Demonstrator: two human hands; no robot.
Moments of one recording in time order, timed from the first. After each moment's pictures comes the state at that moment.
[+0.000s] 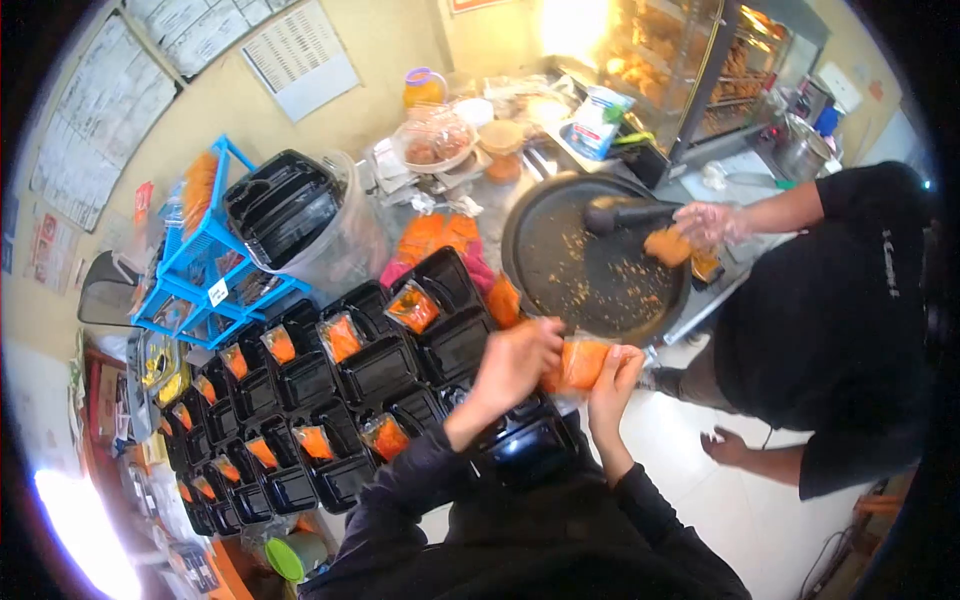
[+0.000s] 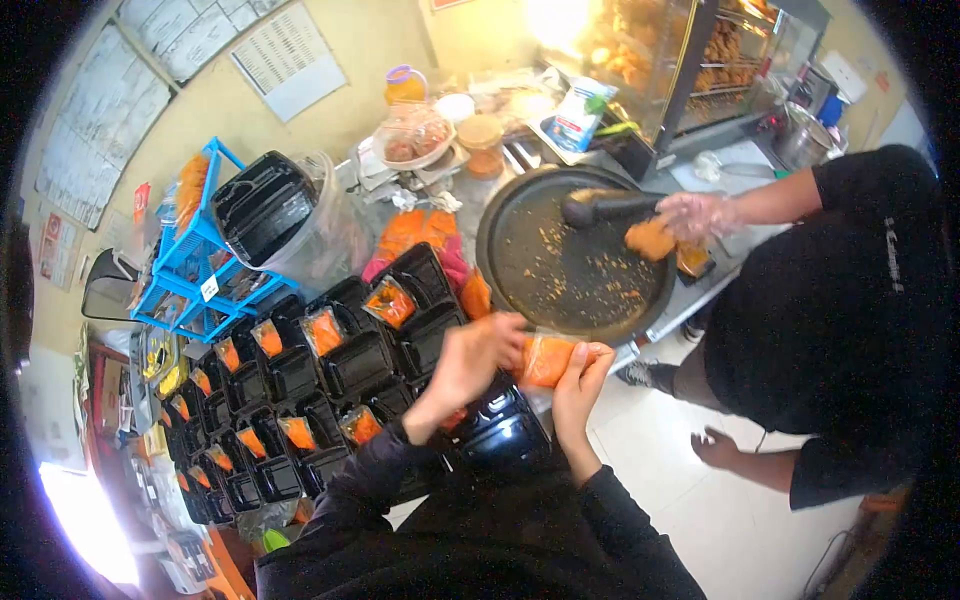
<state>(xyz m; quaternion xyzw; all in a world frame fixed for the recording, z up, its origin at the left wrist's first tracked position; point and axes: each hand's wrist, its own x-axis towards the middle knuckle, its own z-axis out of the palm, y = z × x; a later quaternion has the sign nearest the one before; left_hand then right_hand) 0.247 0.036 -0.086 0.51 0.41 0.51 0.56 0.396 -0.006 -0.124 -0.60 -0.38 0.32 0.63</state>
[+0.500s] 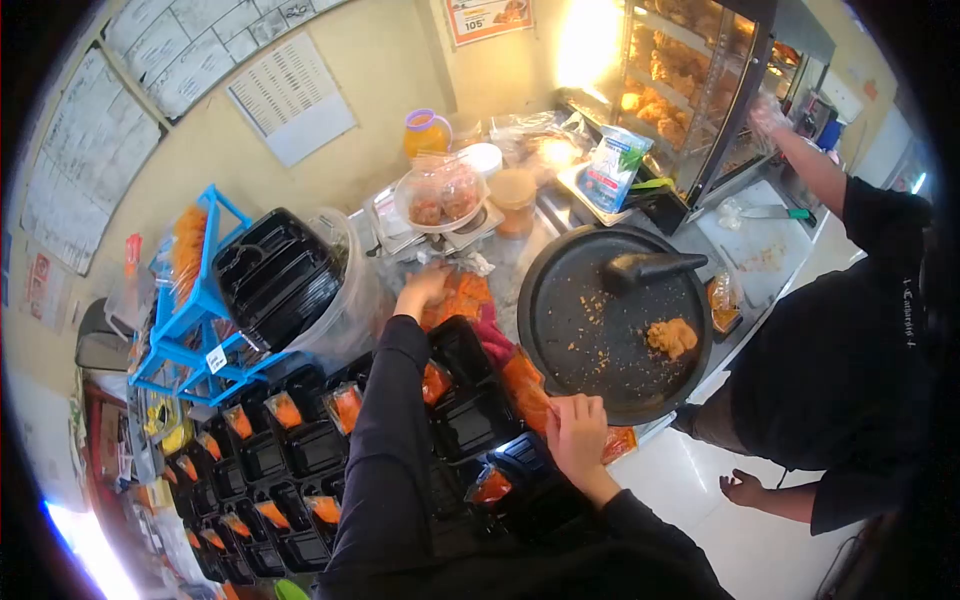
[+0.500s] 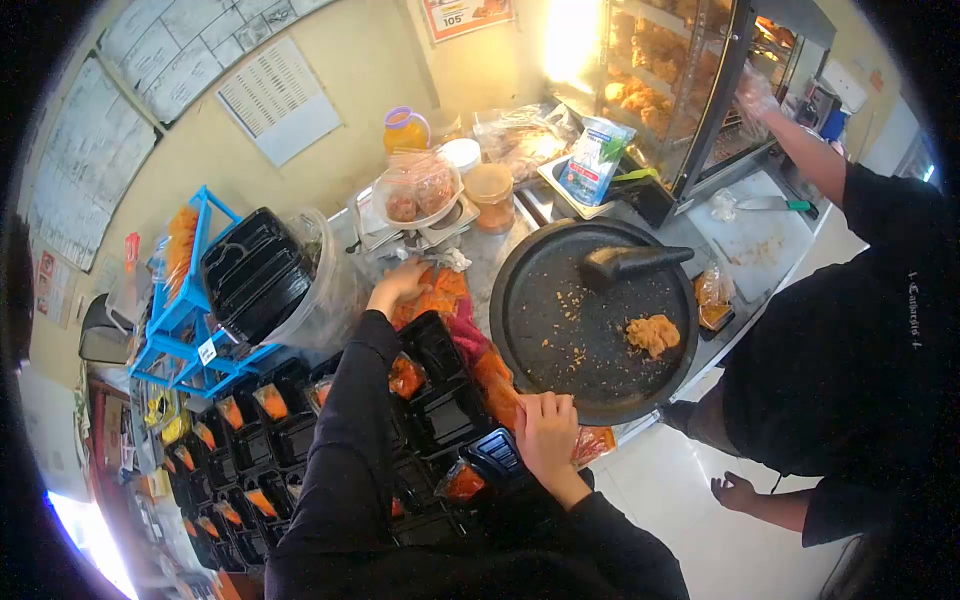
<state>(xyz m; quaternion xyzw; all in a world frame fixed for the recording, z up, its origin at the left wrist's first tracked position) 0.052 0.335 -0.179 0.78 0.61 -0.04 0.13 0.346 0.050 -0.127 -0.60 -0.73 0.07 0.31</state>
